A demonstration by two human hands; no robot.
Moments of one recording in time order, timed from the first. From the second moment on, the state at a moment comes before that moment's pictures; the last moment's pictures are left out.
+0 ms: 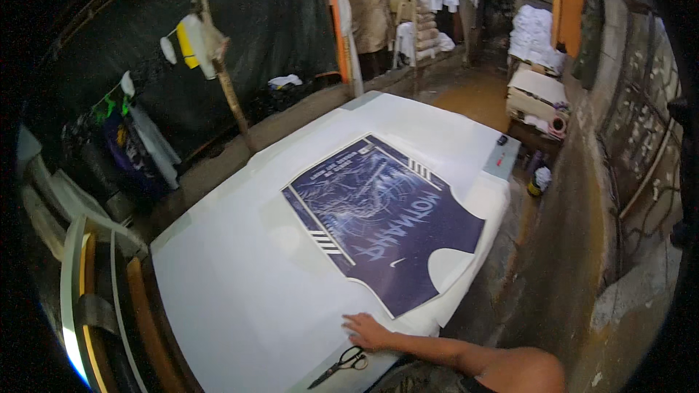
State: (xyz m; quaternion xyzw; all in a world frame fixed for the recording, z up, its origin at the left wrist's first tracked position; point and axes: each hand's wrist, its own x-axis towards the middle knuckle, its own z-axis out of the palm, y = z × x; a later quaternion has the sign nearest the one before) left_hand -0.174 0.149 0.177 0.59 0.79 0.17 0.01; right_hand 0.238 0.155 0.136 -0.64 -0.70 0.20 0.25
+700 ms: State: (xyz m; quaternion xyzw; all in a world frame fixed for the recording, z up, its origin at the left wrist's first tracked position) left_hand 0.123 0.199 0.123 0.74 0.54 0.32 0.22; right_hand 0.596 0.039 0.087 -0.76 0.06 0.14 0.63
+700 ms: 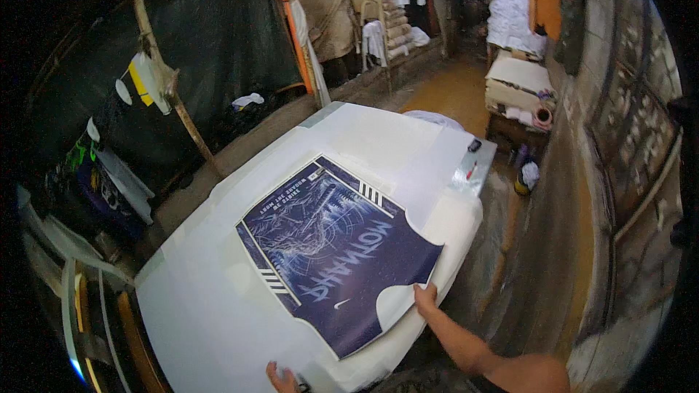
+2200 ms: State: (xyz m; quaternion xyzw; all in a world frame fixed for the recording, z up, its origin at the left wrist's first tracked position) left_hand 0.580 0.145 0.125 0.21 0.56 0.58 0.55; right_hand 0.754 0.066 0.152 -0.58 -0.82 -0.04 -0.01
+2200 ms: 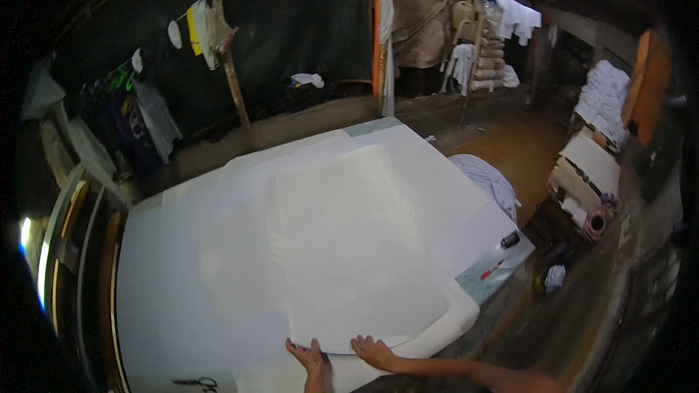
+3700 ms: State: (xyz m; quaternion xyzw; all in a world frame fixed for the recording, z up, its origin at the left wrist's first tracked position) left_hand 0.588 0.117 0.119 0.95 0.24 0.08 0.17; right_hand 0.932 0.016 0.114 -0.50 -0.84 0.16 0.10
